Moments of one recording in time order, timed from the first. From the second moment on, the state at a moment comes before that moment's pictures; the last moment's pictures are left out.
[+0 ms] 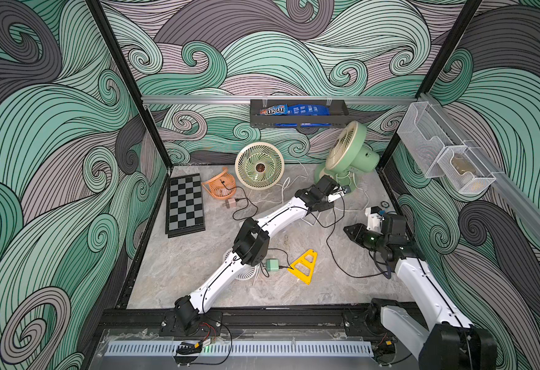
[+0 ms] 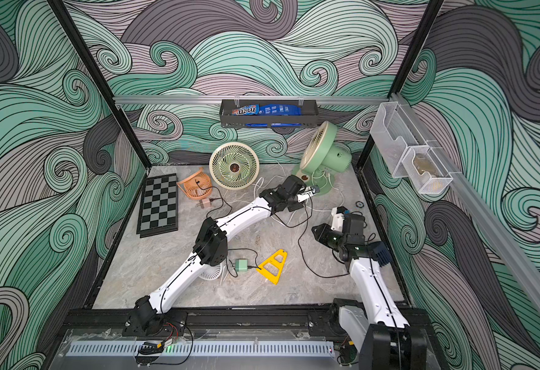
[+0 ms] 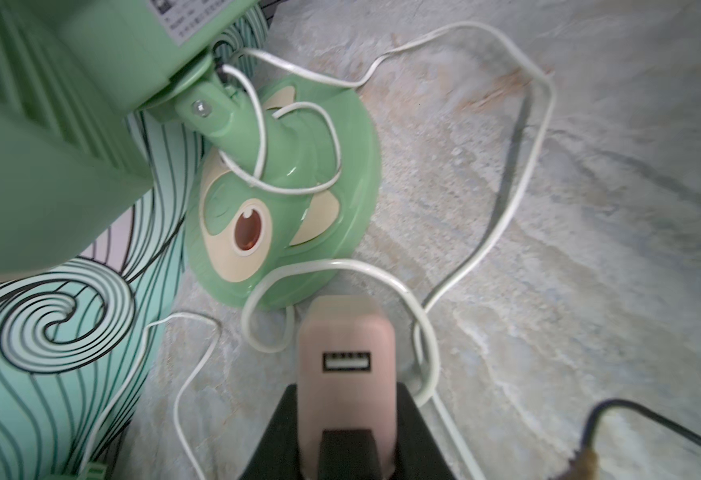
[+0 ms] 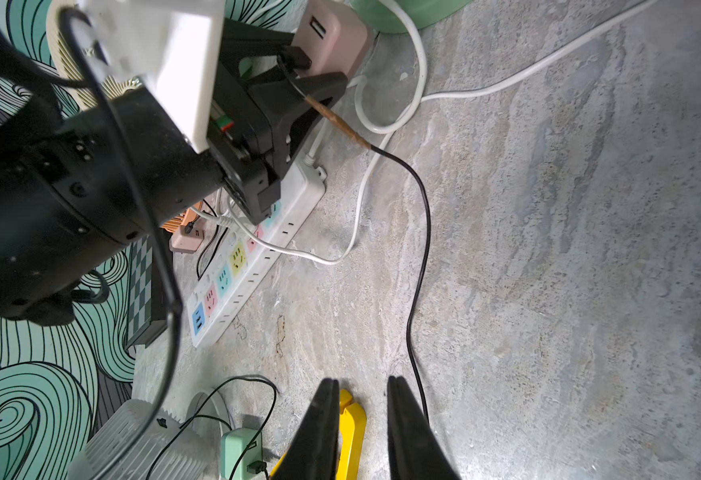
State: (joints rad) left arm -0.87 2.70 2.60 -0.57 -0.13 0.59; right arm -0.11 0.98 0.54 -0.28 -0.48 0.50
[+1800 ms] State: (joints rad) left arm -0.88 2.54 2.38 -0.76 0.18 0.59; right arm -0.12 1.13 0.63 -0.09 -0.44 0.51
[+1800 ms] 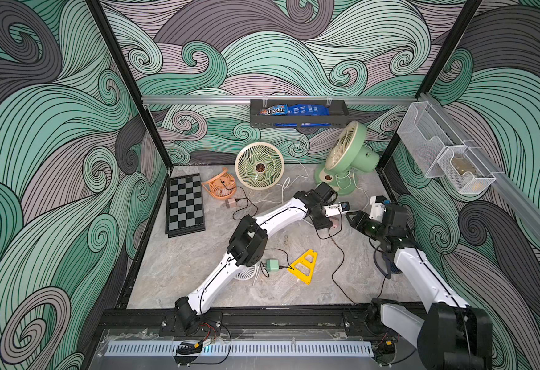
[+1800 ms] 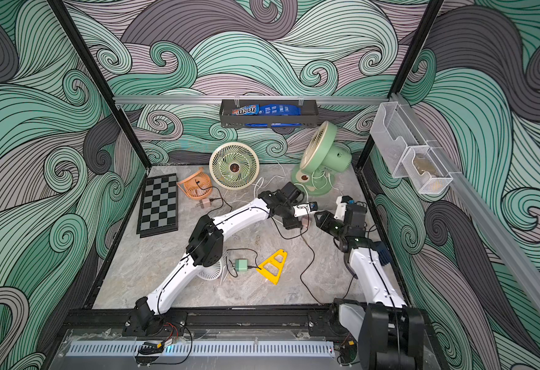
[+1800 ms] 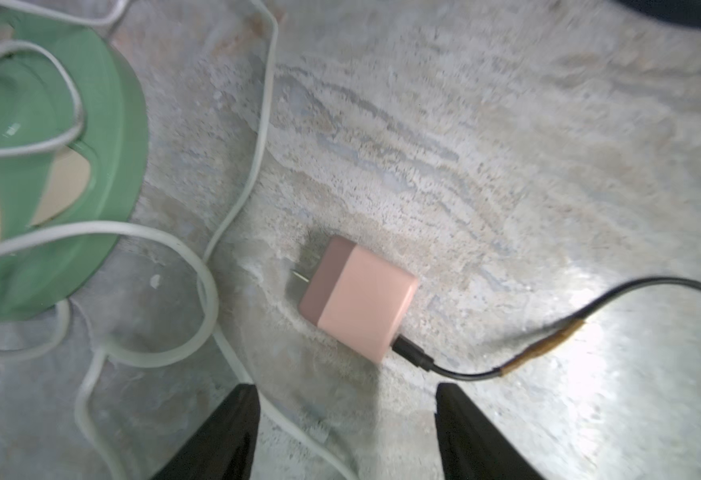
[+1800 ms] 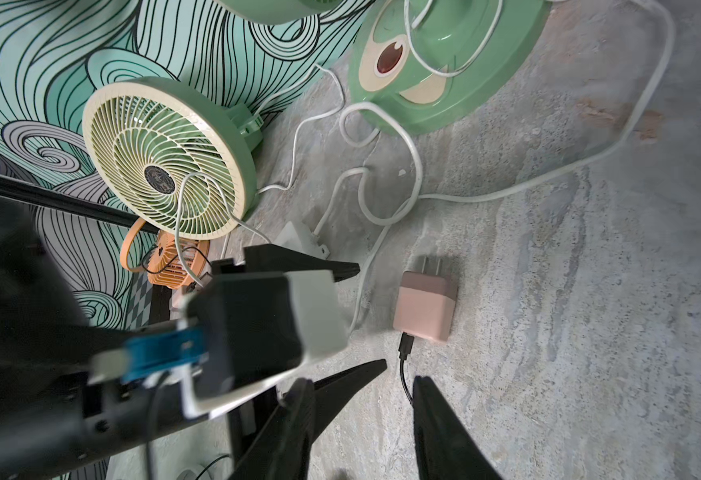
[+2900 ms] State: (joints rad) left arm -0.43 2.03 1.74 -0.76 0.48 0.42; right arm 0.28 1.68 0.81 0.28 -0.60 0.51
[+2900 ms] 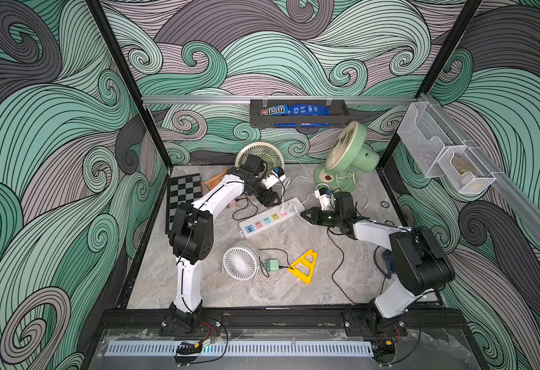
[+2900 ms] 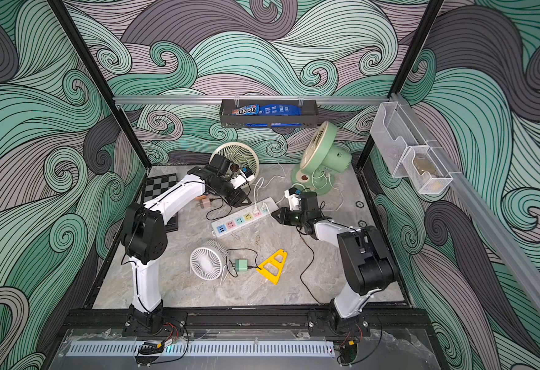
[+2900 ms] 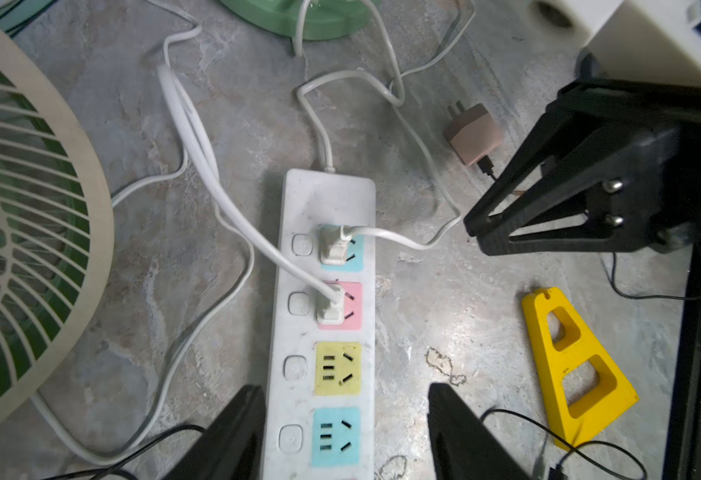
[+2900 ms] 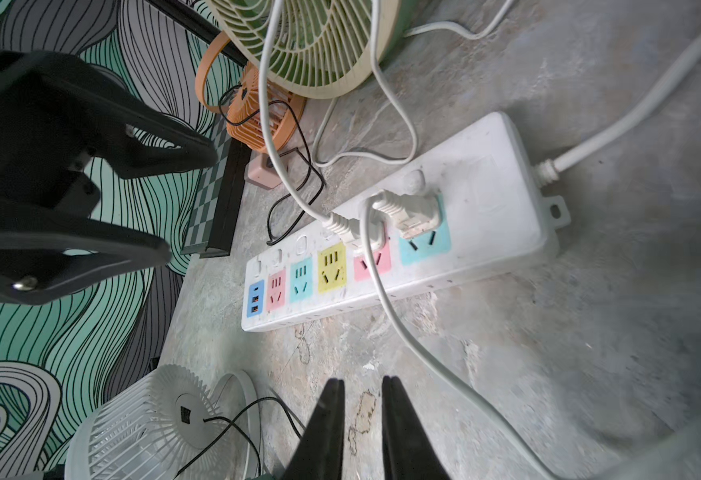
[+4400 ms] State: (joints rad) left arm -0.51 2.13 1.64 -0.51 0.29 0.44; right arm 0.45 1.93 0.89 0.51 -0.22 0.64
